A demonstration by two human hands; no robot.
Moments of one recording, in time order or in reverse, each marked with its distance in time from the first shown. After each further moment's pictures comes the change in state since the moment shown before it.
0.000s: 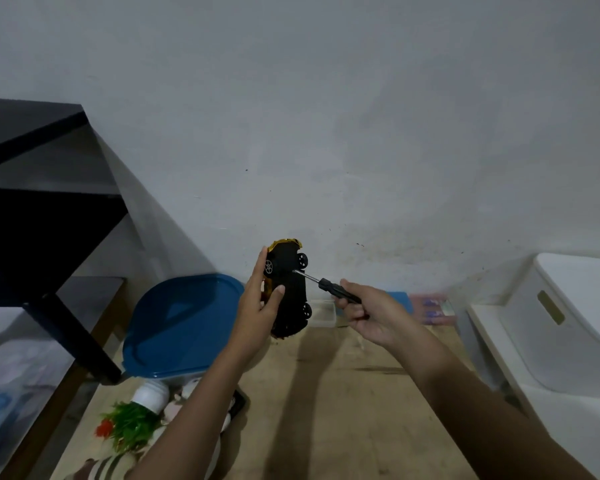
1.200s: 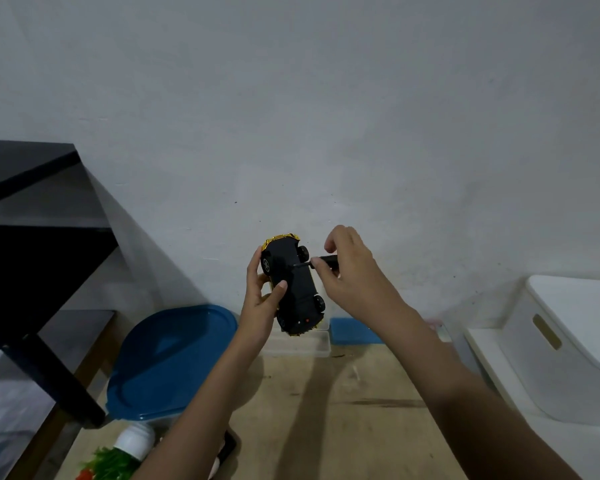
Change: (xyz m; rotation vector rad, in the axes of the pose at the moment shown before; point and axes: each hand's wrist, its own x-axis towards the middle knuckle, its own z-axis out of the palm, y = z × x) left_hand 0.041 0.039 0.021 -0.371 -0.002 -0.026; right_hand -0.030 -0.057 0.039 -1.327 0.105 -1.190
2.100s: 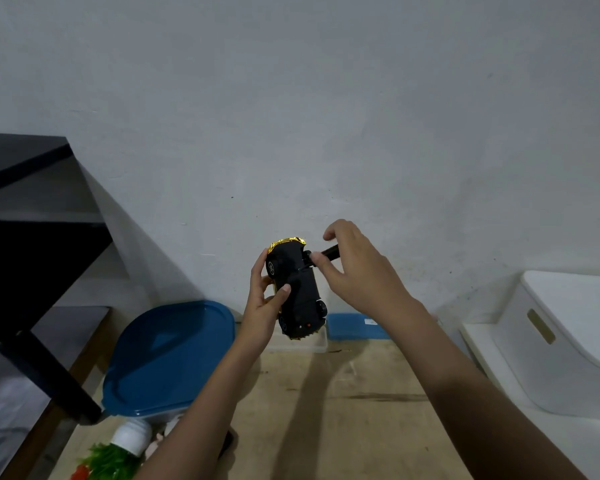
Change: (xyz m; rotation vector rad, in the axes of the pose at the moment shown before) left_hand -0.006 -0.007 0.004 0.014 -0.020 -0.027; right_hand 0.000 0.006 -0.009 -0.137 -0.022 -0.026
